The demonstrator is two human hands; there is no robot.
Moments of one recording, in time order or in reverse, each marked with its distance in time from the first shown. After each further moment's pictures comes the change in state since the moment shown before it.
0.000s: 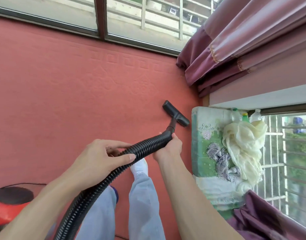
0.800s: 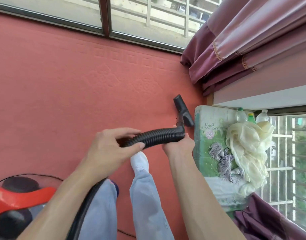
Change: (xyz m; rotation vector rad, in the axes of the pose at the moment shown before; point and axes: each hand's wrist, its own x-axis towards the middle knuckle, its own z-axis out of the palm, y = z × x) left_hand 0.007 0.019 0.041 -0.007 0.241 0.126; right_hand -0.005 -0.045 -0.012 0.235 -0.092 0.041
